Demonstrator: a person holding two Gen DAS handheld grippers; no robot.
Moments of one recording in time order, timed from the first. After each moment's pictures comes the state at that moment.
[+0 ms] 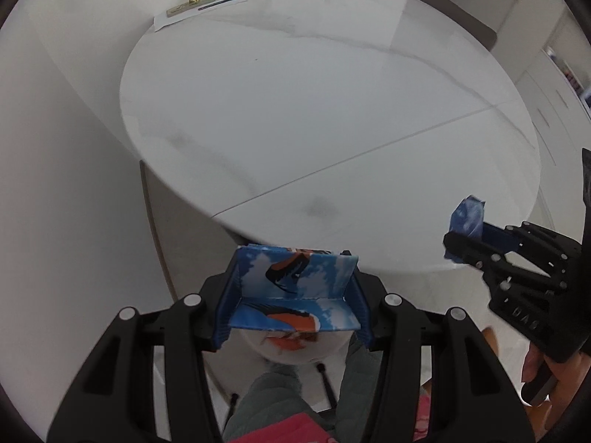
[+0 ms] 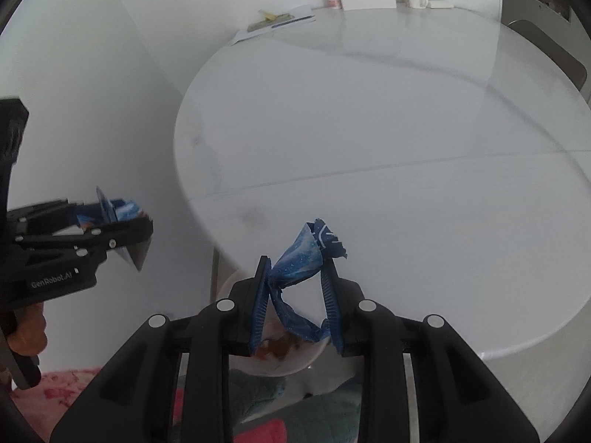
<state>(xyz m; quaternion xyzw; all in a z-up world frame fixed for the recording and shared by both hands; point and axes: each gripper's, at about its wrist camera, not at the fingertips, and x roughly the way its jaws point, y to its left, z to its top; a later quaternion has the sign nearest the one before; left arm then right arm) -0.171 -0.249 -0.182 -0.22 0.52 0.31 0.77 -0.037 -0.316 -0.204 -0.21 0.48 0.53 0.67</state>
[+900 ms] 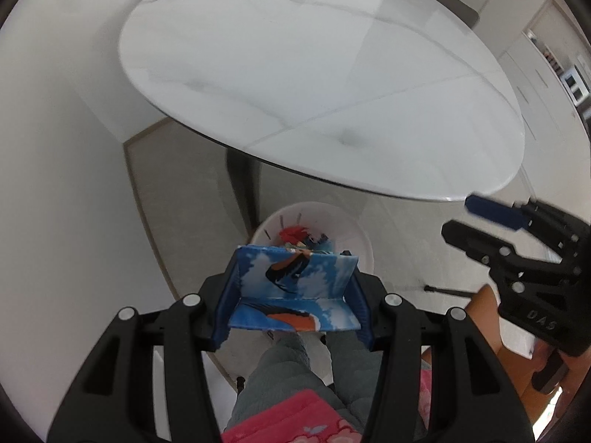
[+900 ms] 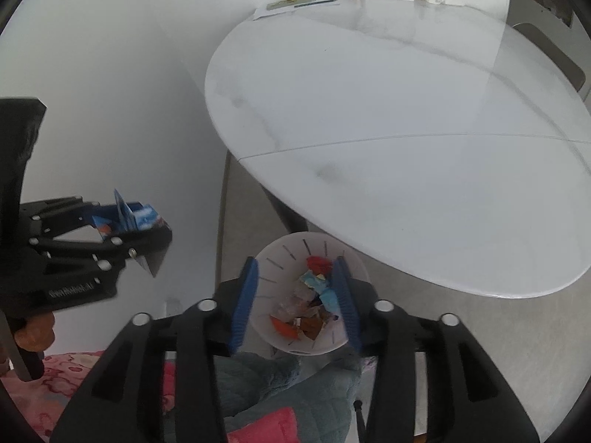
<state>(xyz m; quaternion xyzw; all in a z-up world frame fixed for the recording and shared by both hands) -0.233 -0.228 -0.214 -0.24 0.55 0.24 0.76 -0.128 -0.313 -0.223 -0.23 0.48 0.51 0.67</state>
